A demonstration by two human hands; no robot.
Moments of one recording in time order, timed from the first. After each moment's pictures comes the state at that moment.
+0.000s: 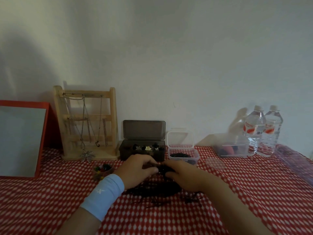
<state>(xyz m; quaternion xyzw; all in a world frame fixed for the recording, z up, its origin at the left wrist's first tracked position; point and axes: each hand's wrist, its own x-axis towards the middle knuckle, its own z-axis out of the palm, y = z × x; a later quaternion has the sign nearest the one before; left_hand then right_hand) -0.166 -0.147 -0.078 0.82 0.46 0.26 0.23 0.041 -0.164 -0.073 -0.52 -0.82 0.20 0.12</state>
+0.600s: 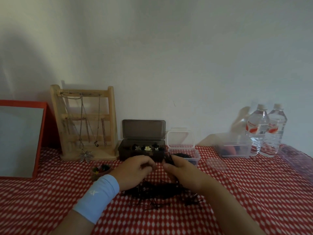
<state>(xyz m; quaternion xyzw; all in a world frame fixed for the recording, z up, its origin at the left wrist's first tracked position) -0.167 -0.147 -0.076 0.82 0.48 0.23 0.23 0.041 -0.166 -0.080 -0.48 -0.69 0.43 0.33</state>
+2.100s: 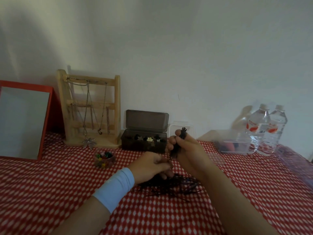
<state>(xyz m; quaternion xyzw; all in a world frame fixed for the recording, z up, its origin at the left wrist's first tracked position) -0.138 -0.161 -0.089 0.75 0.41 0.27 0.45 0.029 -0.158 -0.066 -0.22 -0.44 0.66 0.57</state>
